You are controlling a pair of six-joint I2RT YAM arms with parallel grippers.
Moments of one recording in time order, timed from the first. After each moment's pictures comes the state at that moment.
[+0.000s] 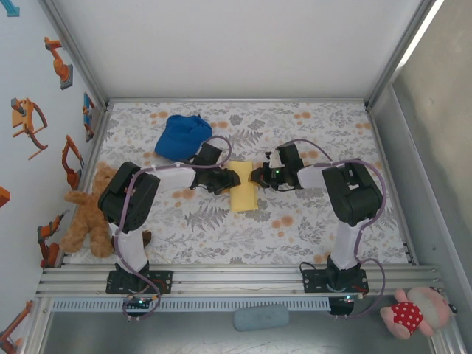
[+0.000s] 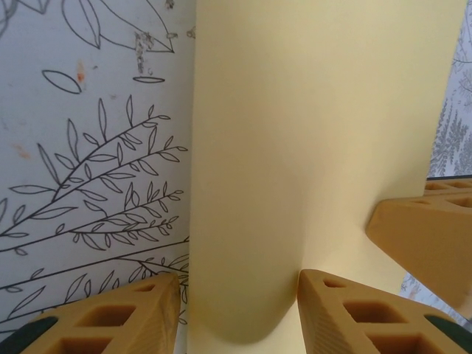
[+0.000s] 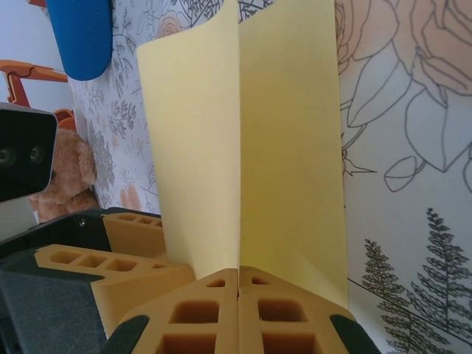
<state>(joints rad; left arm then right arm) -0.65 1.90 1.09 -0.21 0.38 -0.84 0.39 1.91 0.92 0.14 -0.75 0.79</state>
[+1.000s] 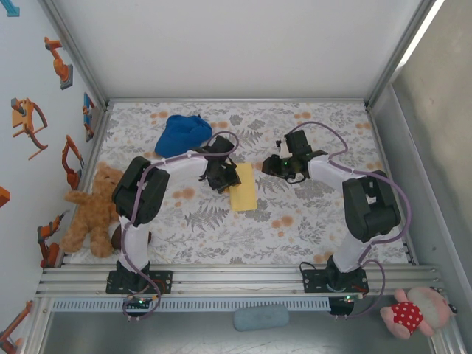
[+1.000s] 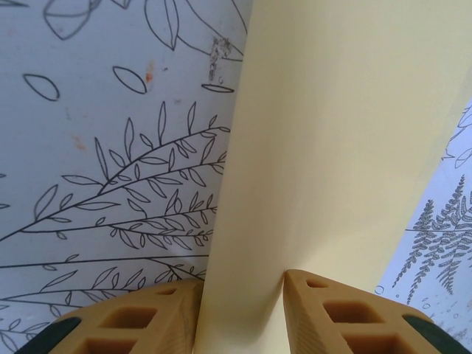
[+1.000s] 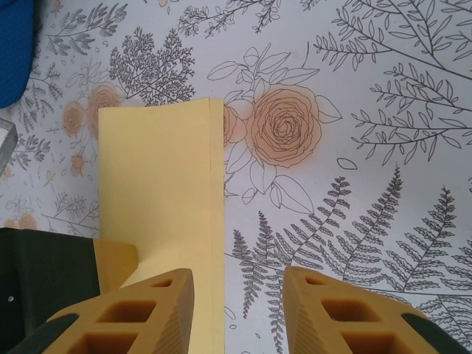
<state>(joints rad) -0.69 2.04 1.34 -0.56 0.23 -0.95 0.36 1.72 1.04 -0.30 -0.40 0.47</state>
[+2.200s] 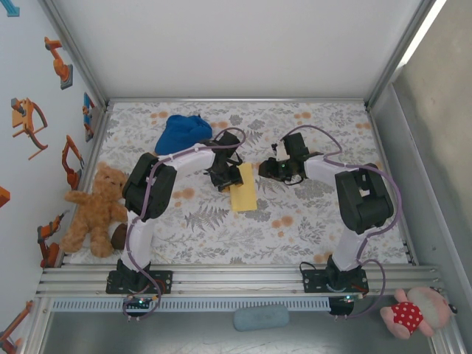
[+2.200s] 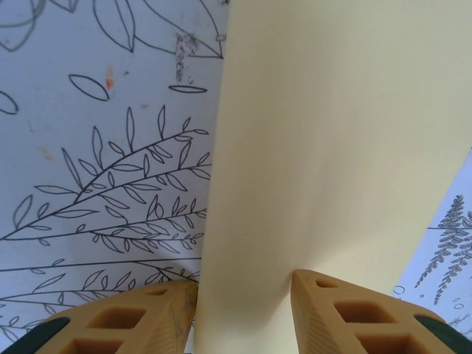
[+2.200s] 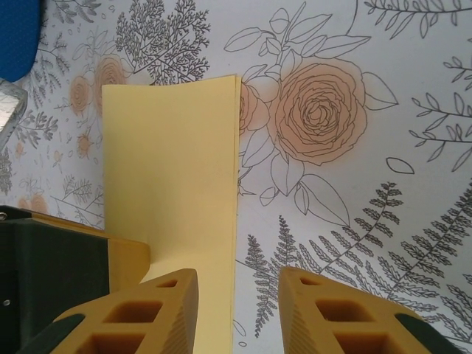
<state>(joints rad) -0.70 2.14 1.52 -0.77 0.21 -0.87 0.36 1.81 1.04 -0.23 -0.51 0.46</state>
